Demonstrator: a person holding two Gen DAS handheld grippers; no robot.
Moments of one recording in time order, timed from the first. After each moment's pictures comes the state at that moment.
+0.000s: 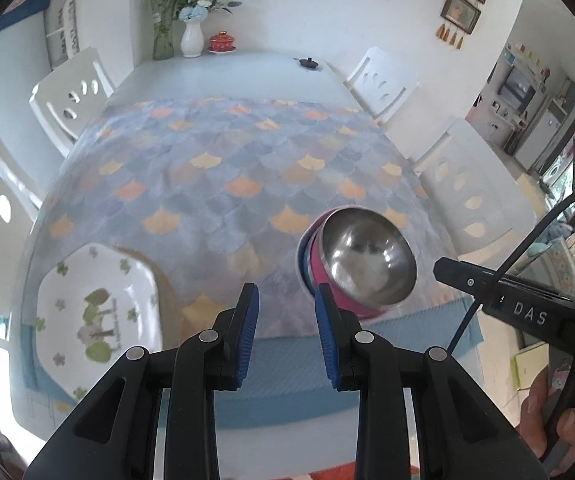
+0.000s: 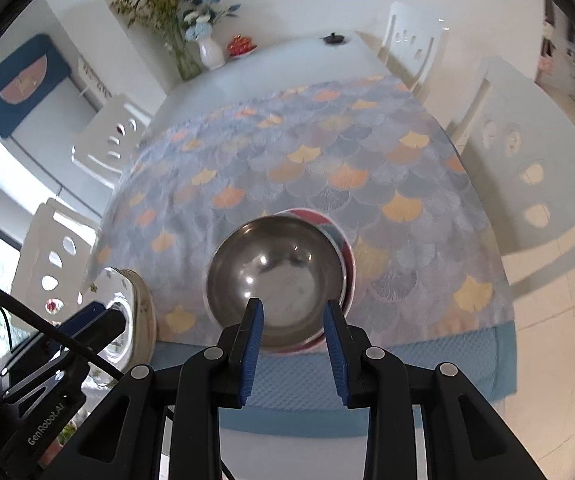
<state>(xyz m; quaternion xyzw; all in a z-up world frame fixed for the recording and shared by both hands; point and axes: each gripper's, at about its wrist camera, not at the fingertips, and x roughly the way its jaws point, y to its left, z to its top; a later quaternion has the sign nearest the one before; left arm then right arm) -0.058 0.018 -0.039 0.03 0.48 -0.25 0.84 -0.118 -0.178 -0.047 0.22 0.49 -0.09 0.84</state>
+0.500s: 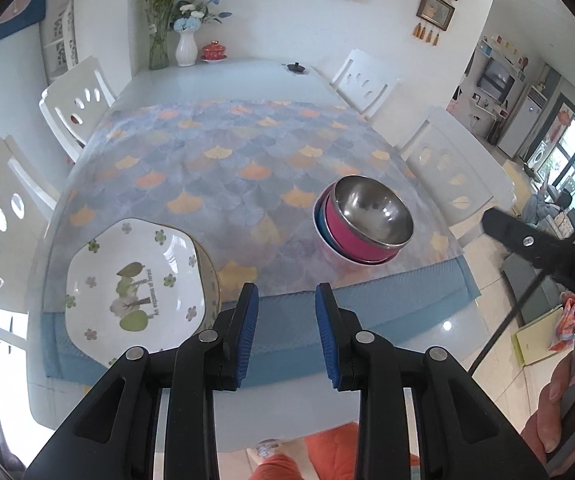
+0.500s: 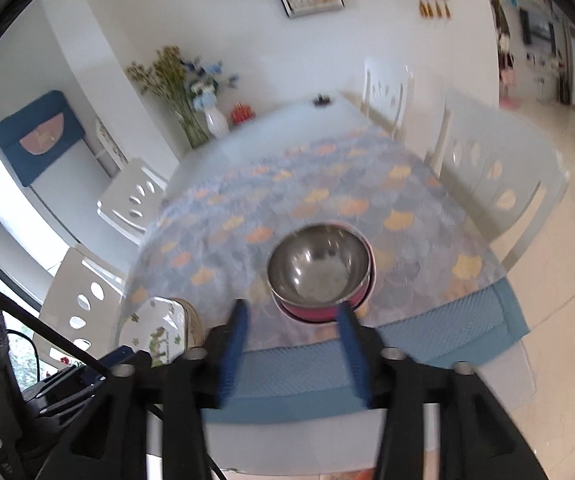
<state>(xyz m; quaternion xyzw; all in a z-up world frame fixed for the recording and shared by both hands) -0.098 0.076 -0.032 0.05 0.46 -0.29 0.84 -0.196 -0.105 0.002 0.21 0.35 -0.14 0.90</state>
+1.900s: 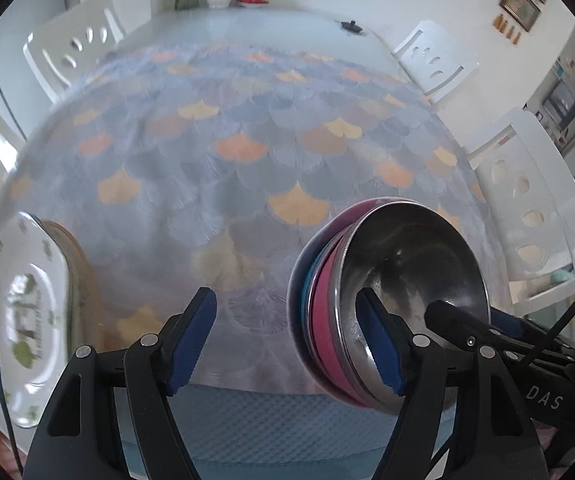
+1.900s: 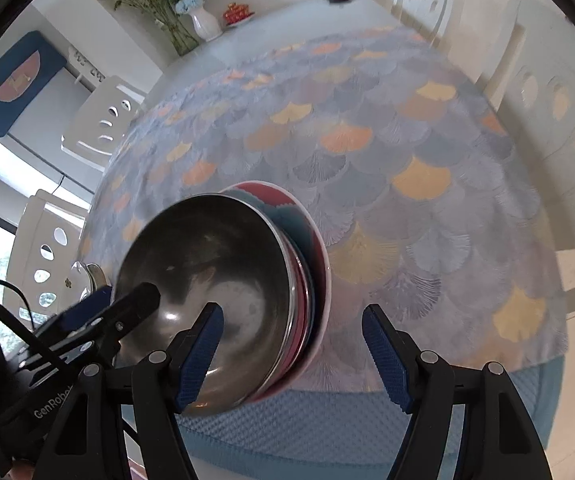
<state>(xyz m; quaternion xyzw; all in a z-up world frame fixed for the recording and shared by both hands) -0.002 -0.058 -0.135 0.01 0.54 -0.18 0.82 -0.068 -0.236 -0.149 0.24 0.53 -0.03 0.81</state>
